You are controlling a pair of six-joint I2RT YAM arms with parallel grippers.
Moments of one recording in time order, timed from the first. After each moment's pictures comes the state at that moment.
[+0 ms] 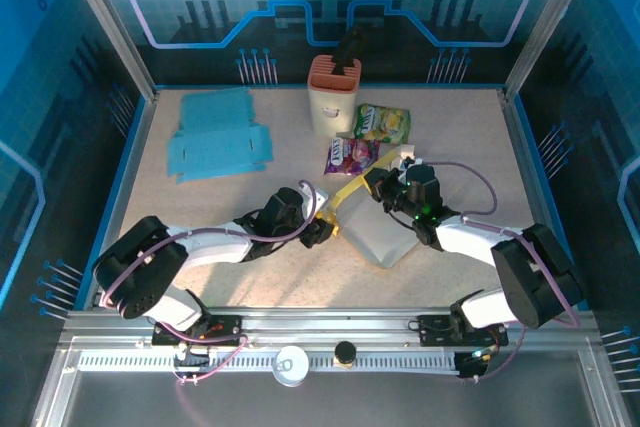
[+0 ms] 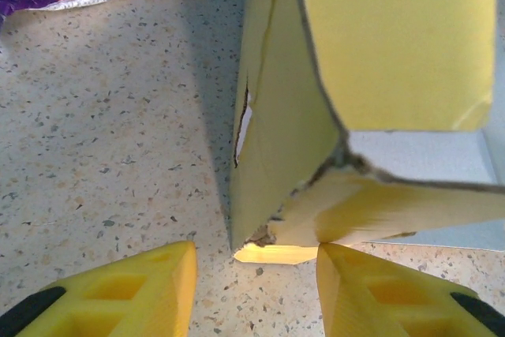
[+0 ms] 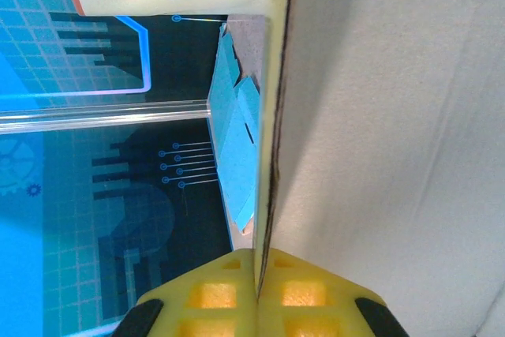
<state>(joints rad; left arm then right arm) -0.72 1.51 0.58 0.28 0.14 -0.14 0.43 1.41 0.52 0.55 -0.26 1.42</state>
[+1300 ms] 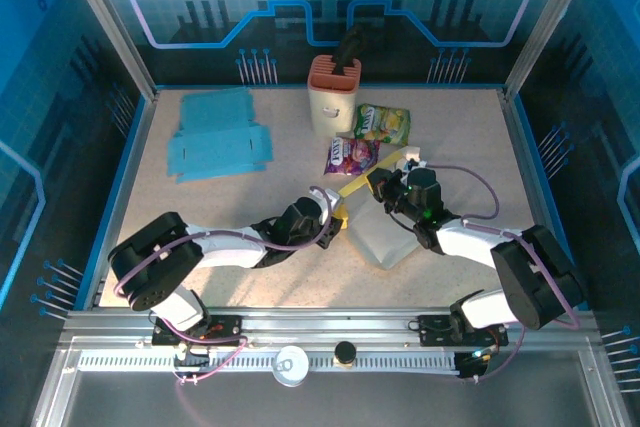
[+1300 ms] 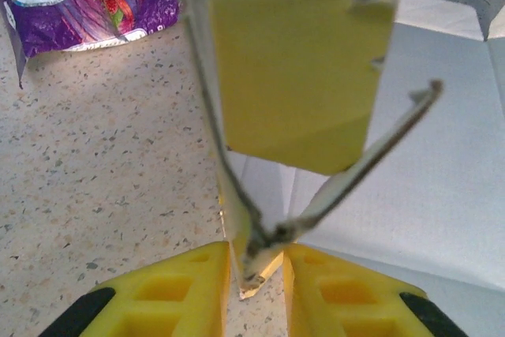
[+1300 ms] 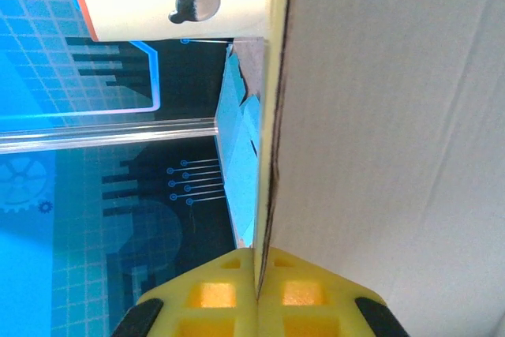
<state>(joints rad) -0.87 1.59 0.63 0.37 -0.13 -0.25 0.43 1.40 0.48 0.62 -0.20 1.45</state>
